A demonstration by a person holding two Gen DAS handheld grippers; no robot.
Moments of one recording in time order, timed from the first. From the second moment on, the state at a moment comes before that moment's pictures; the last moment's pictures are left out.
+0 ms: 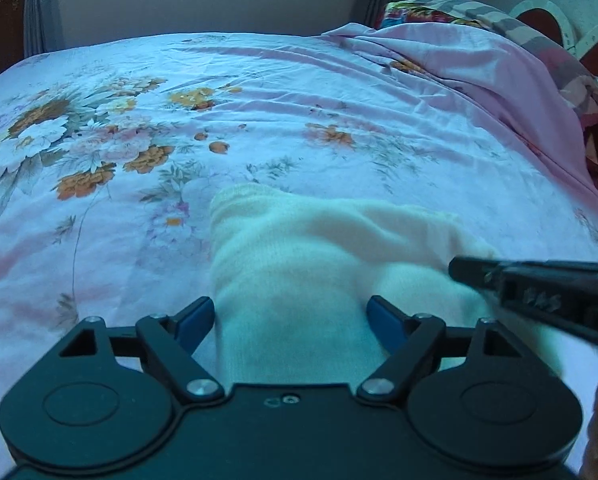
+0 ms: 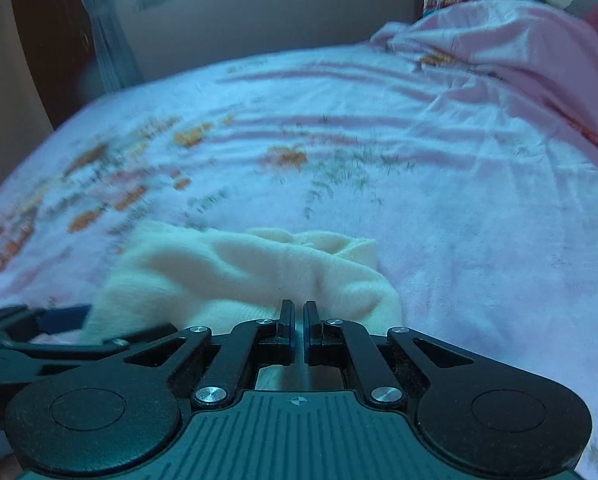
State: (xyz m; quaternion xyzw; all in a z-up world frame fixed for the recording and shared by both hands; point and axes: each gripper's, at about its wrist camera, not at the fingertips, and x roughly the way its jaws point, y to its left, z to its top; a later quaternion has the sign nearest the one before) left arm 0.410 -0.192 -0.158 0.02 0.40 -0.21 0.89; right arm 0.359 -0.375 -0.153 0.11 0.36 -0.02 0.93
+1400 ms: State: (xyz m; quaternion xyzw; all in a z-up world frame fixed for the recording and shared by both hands) left arm 0.390 -0.130 -0.186 -0.16 0.46 -0.30 0.82; right arm 0.330 -0.415 -0.184 0.38 0.35 0.07 0.85
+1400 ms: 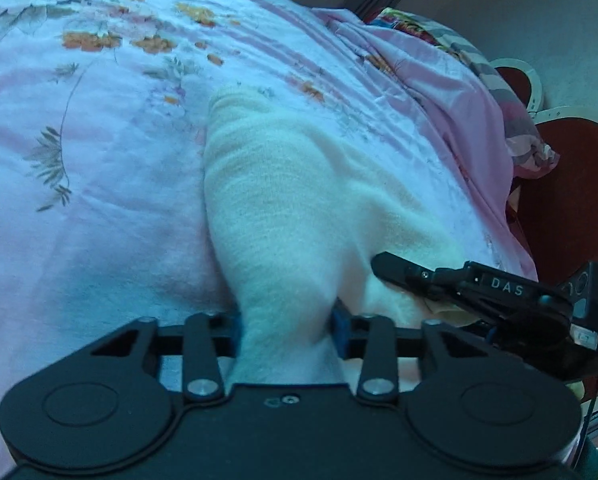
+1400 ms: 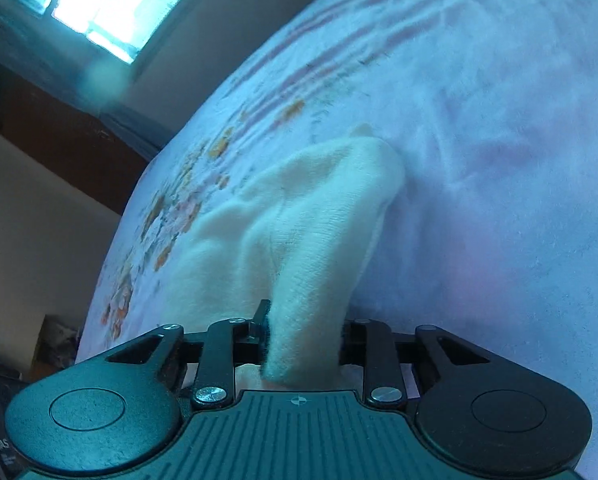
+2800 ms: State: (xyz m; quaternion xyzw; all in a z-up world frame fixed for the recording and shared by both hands) left arm 0.261 -0.021 -0.164 -0.02 0.42 -0.18 0.89; right arm 0.225 -0.215 -0.172 0.16 0.40 0.09 0.90
